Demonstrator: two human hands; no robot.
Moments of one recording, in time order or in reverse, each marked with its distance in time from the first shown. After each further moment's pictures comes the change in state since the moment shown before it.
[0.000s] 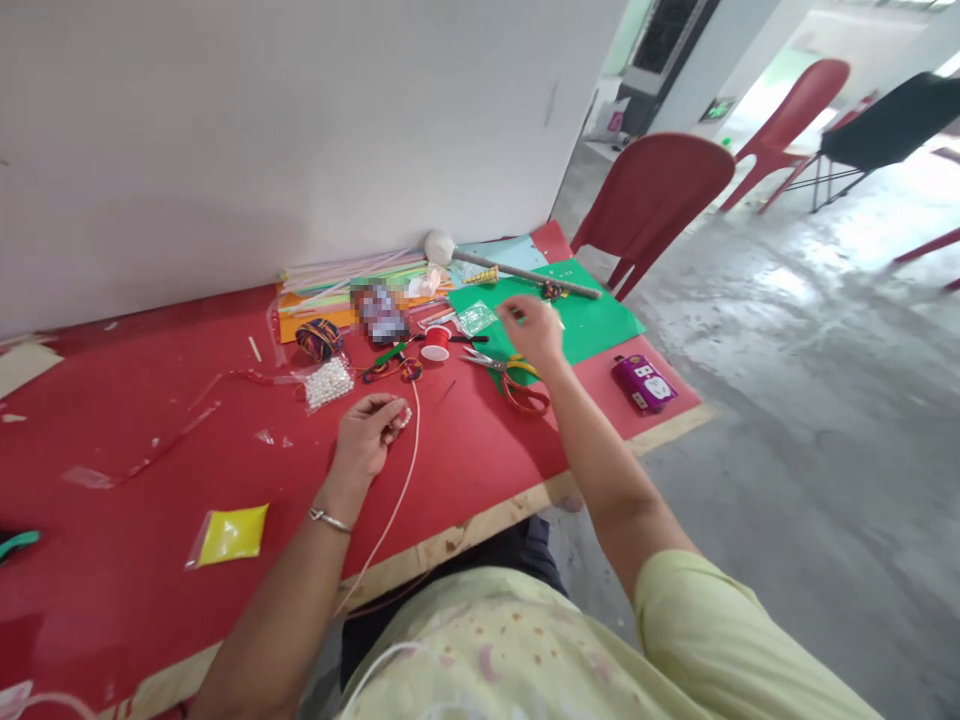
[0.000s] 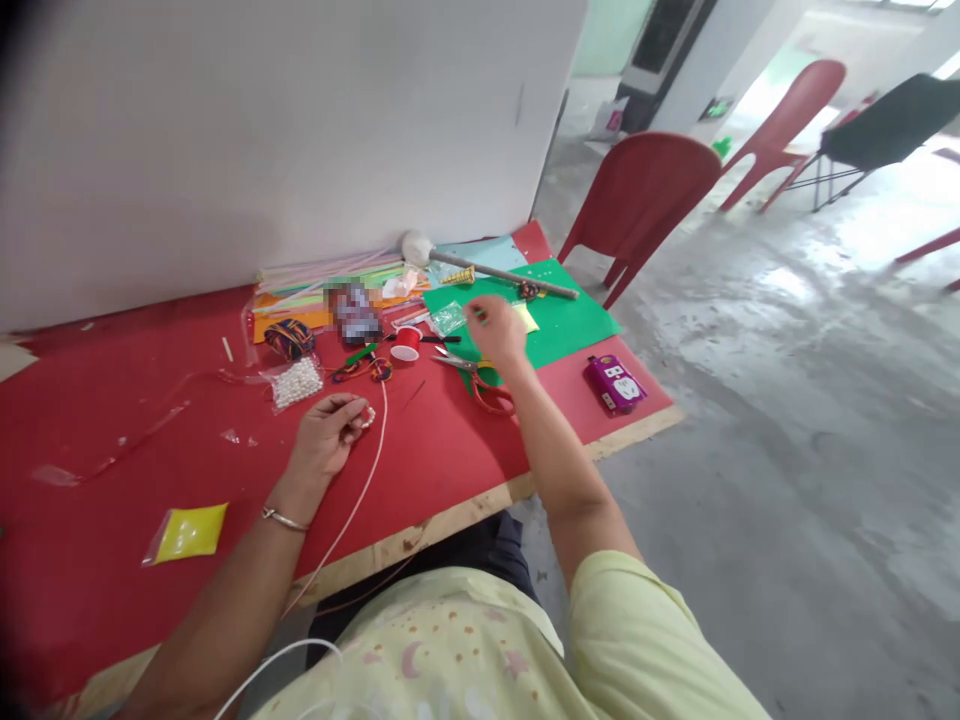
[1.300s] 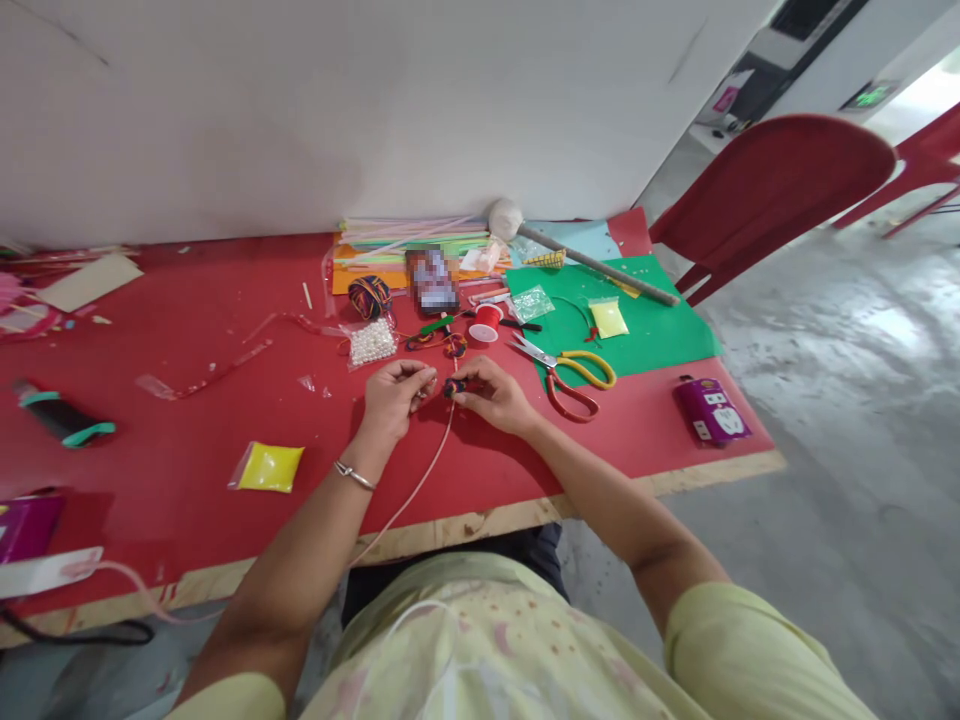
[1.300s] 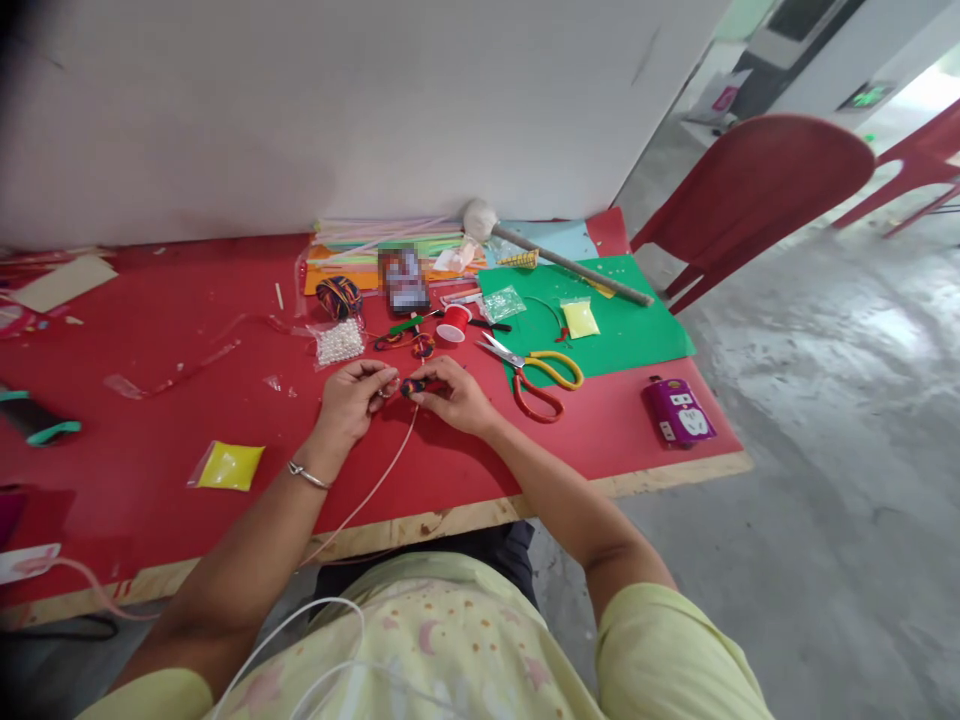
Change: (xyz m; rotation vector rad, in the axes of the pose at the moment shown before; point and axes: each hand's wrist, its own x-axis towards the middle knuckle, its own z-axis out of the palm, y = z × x) left_hand 0.008 0.006 -0.011 0.090 0.154 0.033; right_hand -0.111 -0.062 0.078 0.824 -0.542 -0.276
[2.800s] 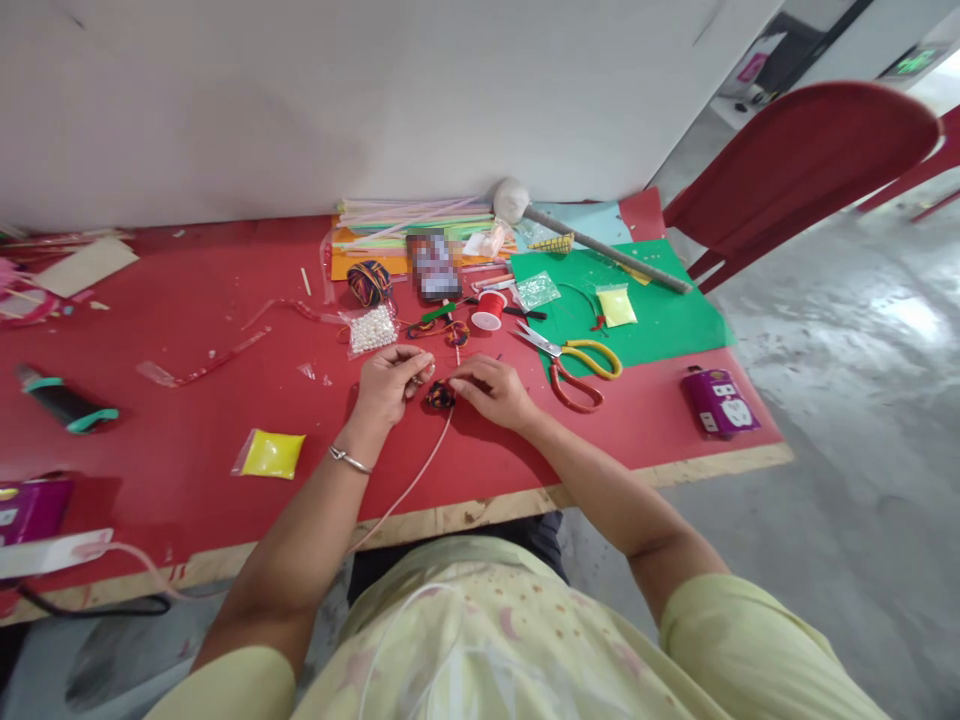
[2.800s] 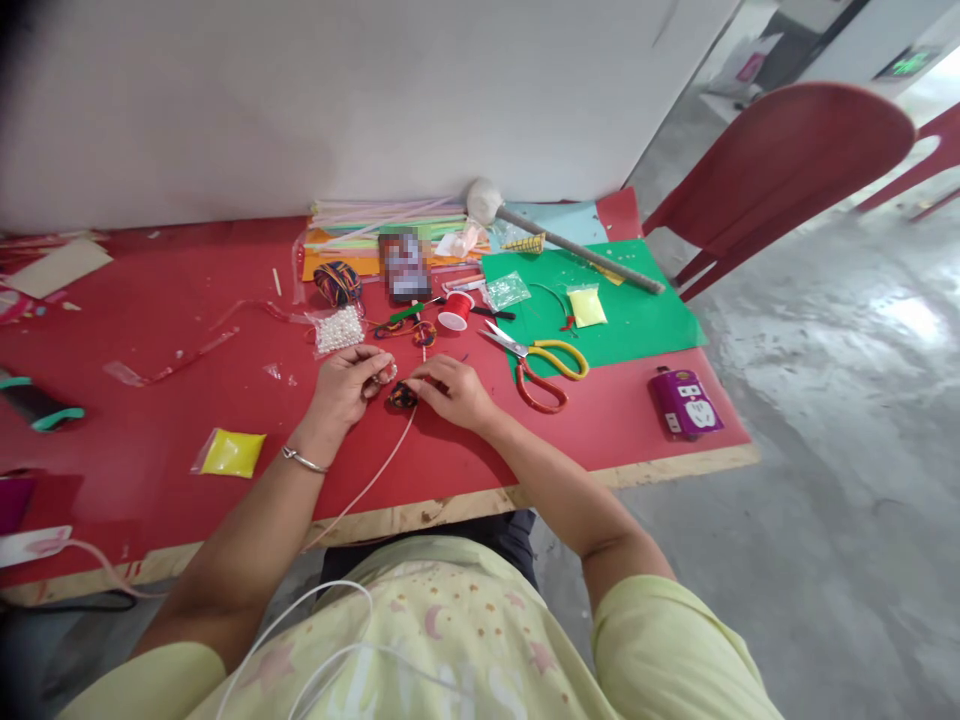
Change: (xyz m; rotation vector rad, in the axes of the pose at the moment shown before) left_hand 0.004 0.007 -0.007 -0.011 -0.077 0.010; right_hand -0.002 -0.008 0.006 -0.204 -0.043 -0.065
